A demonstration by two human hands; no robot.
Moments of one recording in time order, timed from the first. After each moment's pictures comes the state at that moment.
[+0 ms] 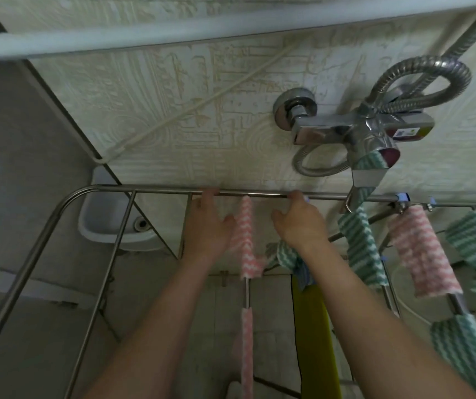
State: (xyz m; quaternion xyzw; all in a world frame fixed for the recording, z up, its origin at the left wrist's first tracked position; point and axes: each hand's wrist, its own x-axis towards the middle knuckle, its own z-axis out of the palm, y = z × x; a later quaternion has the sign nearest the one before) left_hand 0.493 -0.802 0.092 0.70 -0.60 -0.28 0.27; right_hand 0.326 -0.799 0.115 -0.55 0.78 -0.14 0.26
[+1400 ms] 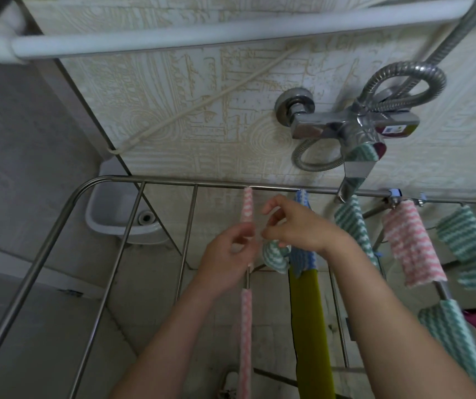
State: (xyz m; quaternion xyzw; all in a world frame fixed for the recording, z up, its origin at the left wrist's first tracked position) left_hand 0.482 -0.720 0.117 0.58 -0.56 -0.49 0.32; right_hand 0.327 -0.758 0.174 -0.58 0.61 -0.14 0.53
